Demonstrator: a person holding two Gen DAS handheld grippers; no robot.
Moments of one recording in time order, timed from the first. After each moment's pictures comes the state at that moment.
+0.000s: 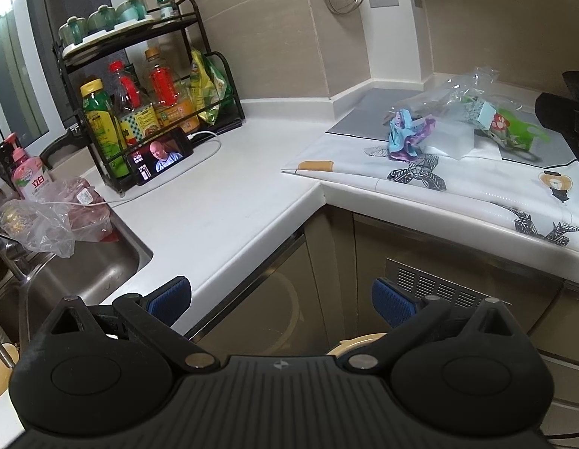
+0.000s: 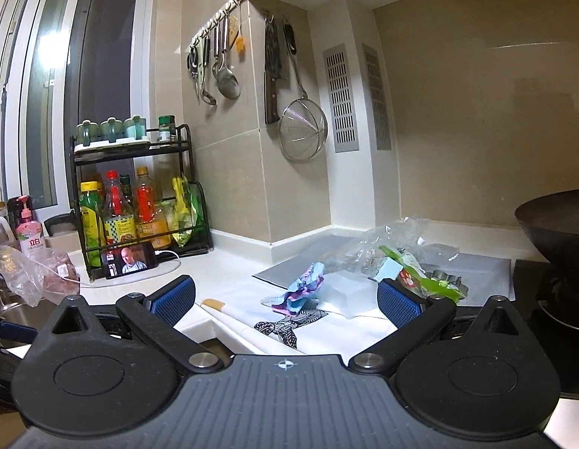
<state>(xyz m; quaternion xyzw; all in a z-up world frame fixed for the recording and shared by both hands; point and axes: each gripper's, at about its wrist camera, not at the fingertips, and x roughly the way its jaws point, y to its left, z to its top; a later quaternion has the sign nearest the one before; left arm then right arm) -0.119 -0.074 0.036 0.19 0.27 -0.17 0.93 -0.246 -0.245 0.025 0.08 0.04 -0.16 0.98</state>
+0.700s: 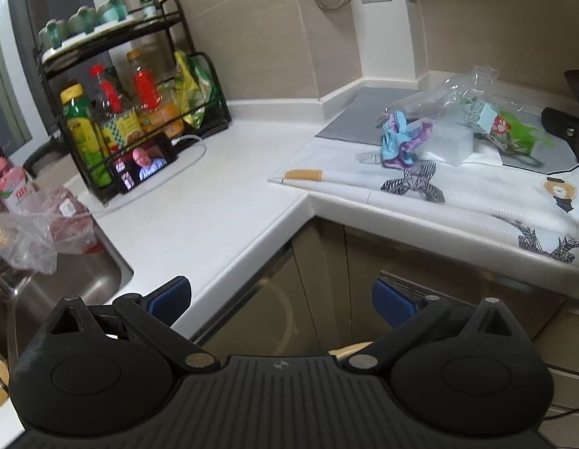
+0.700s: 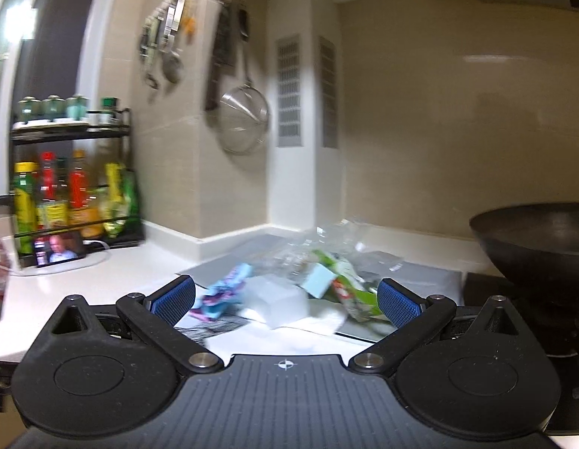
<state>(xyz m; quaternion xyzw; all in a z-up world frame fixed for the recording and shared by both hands) -0.092 -0.101 0.036 0.20 0.27 -0.19 0.92 -0.210 -0.304 0.006 0.05 0.04 -0.25 0.97</state>
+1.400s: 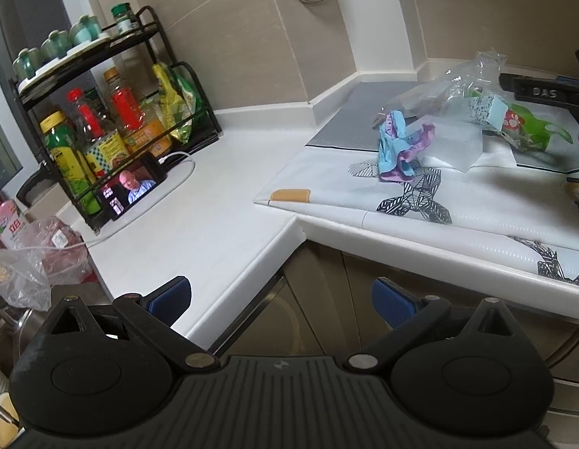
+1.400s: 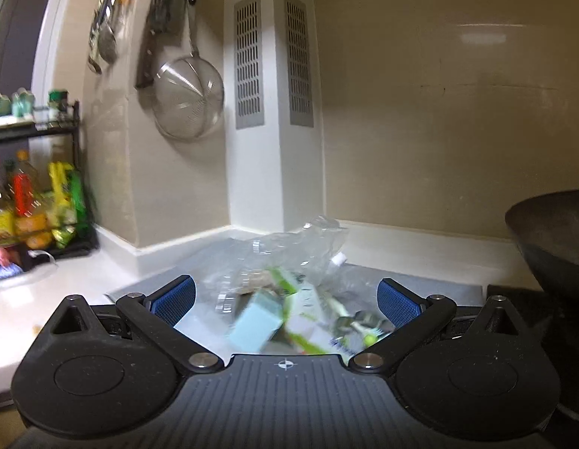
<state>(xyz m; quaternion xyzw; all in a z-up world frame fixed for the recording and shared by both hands) -0.058 -0.158 0.031 0.24 0.27 -0.17 0.92 -0.105 -0.427 -0.007 0.06 0.07 -0.25 0.96</state>
